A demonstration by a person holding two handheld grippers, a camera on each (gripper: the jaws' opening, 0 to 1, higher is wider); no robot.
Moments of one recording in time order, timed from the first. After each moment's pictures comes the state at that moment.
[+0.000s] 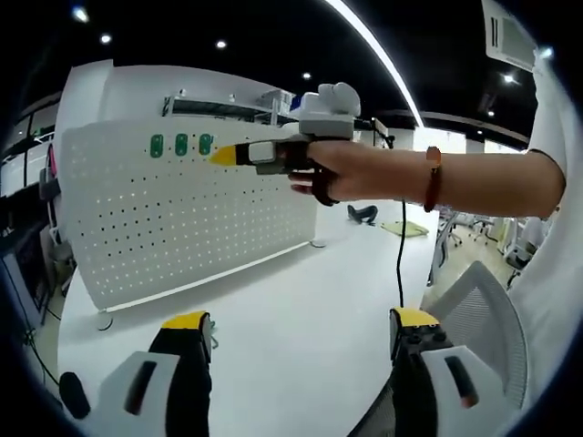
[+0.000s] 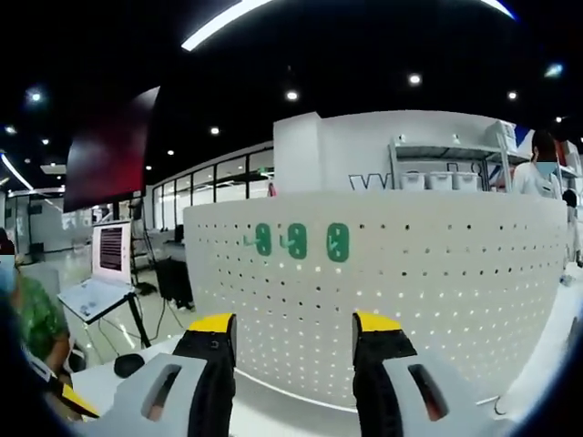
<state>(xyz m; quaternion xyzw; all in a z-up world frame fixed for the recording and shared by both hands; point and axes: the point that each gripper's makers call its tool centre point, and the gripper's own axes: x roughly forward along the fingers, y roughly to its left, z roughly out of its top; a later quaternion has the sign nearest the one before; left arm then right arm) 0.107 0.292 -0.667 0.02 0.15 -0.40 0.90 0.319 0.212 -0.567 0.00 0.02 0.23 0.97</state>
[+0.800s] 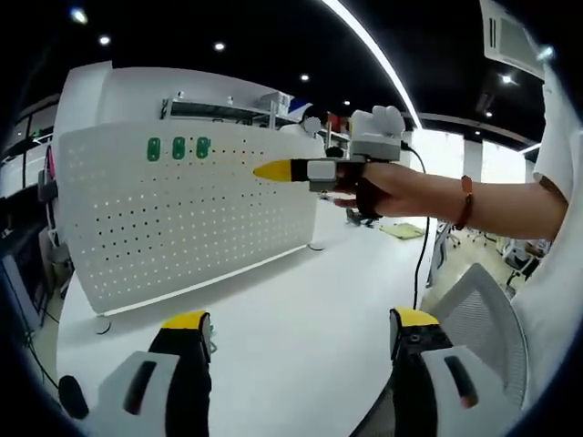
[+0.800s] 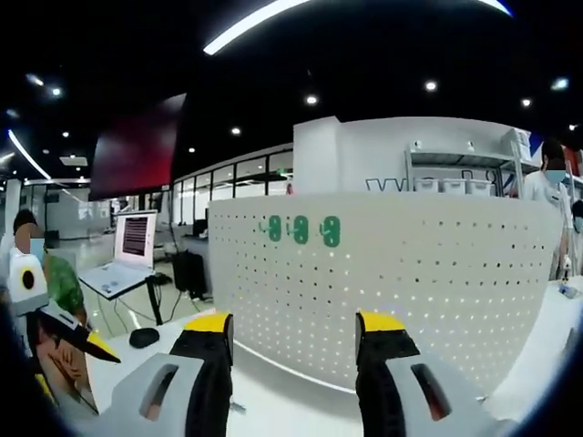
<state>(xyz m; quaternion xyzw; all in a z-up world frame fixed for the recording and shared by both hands) 0.108 0.288 -0.666 0.02 0.15 -0.41 0.90 0.264 0.175 -0.580 -0.02 0.01 0.27 0.96</state>
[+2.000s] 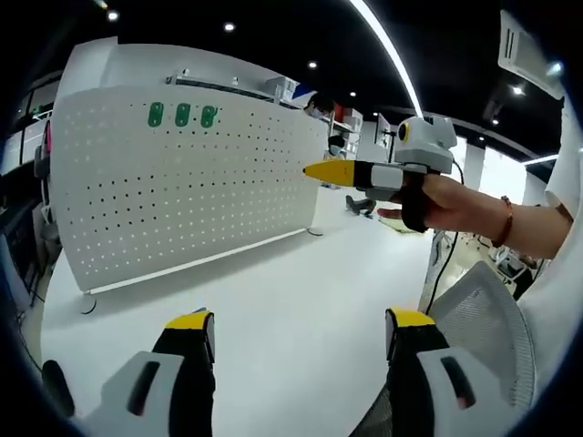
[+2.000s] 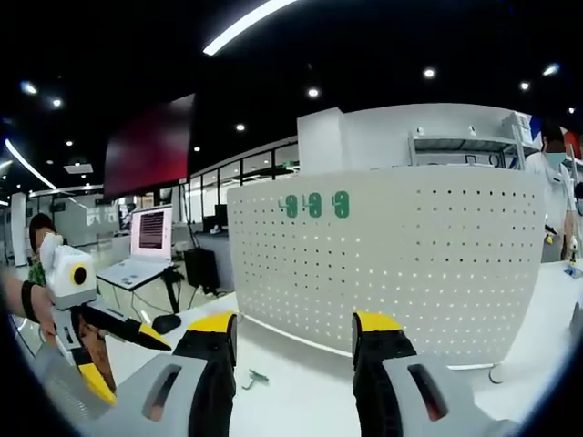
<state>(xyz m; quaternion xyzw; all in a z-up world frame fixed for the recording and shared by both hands) 0.124 0.286 -0.696 0.01 0.20 -0.42 0.89 0.215 0.170 -0.610 0.00 0.04 0.29 0.96</state>
